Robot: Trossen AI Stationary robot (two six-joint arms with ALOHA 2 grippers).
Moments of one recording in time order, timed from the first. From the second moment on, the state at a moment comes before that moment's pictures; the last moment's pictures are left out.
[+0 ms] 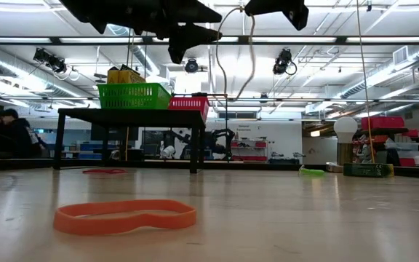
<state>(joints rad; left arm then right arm) -0.01 1.39 0.82 0.39 0.08 -0.17 0.26 1.36 1.13 -0.33 0.37 0.37</state>
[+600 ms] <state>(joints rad) -0.01 1.39 0.82 0.35 0.05 -0.11 0.23 1.36 1.13 -0.30 0.37 0.33</state>
